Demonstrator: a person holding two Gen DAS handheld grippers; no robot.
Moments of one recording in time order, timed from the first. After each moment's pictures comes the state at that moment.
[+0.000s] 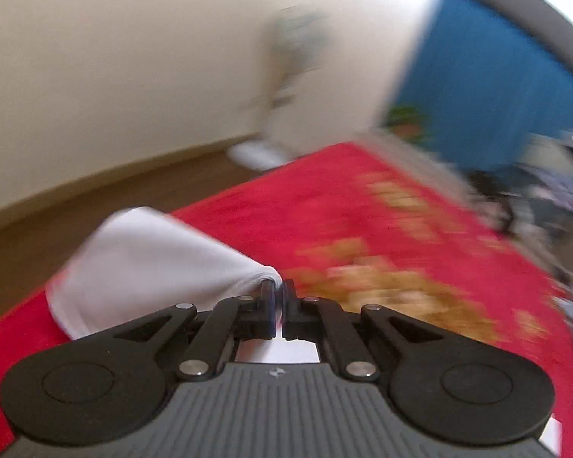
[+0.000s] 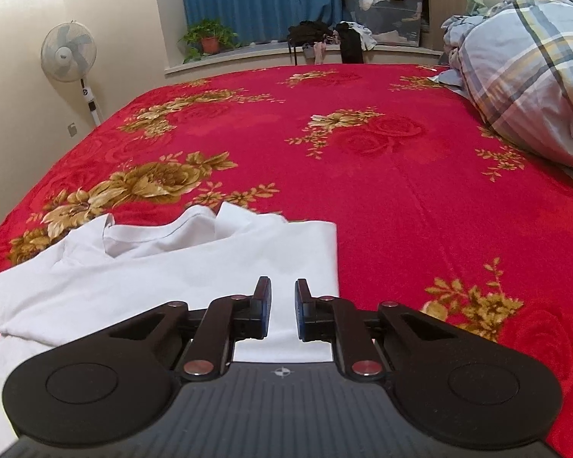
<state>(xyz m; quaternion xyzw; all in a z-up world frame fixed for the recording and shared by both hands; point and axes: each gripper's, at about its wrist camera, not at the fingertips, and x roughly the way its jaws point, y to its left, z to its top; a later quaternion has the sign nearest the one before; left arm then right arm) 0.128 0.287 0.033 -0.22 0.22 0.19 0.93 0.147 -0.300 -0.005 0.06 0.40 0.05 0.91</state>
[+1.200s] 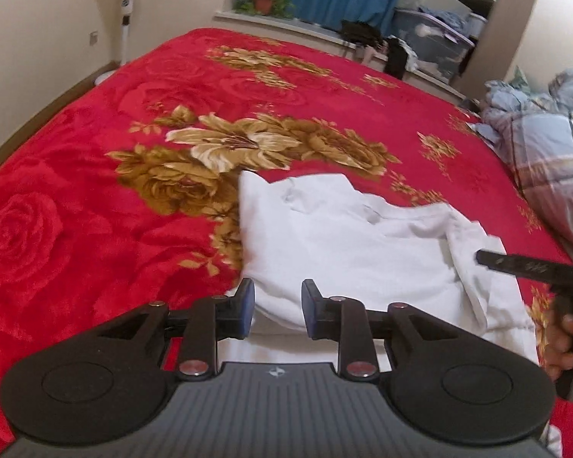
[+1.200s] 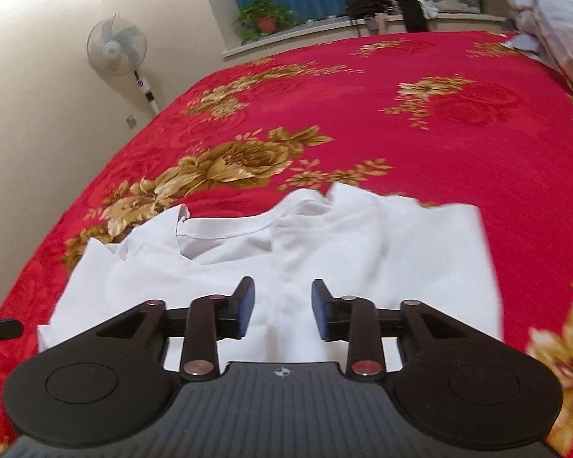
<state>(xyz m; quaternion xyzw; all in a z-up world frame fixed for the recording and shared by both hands) 0.174 0.174 -0.015 -0.12 0.39 0.00 0.91 0.204 -0.217 -0.052 0.11 0.43 0.15 0.88</state>
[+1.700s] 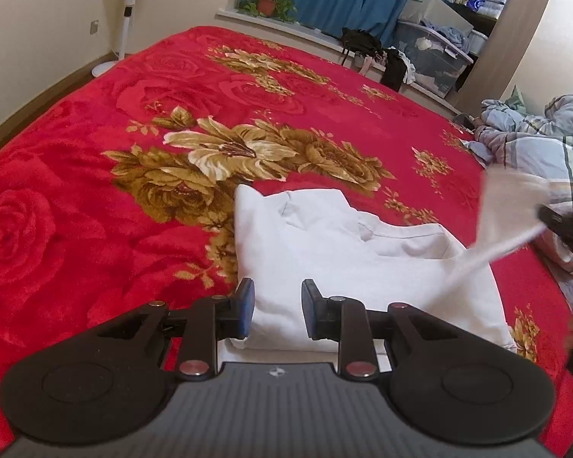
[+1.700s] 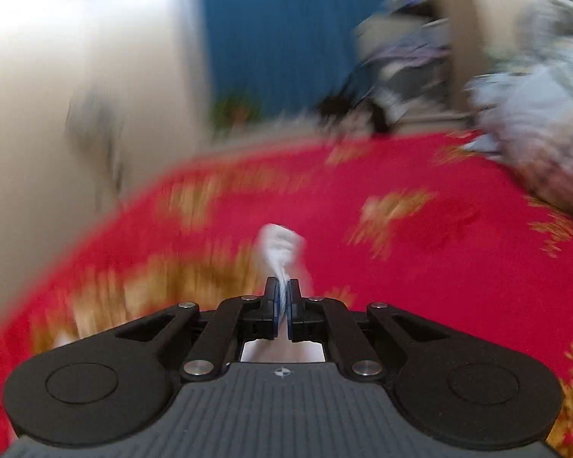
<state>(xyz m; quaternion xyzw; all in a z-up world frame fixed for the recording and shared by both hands) 0.180 0.183 -0.008 -0.16 0.38 -0.01 0.91 0.199 -0.236 0.018 0.13 0.26 0.06 0.96</state>
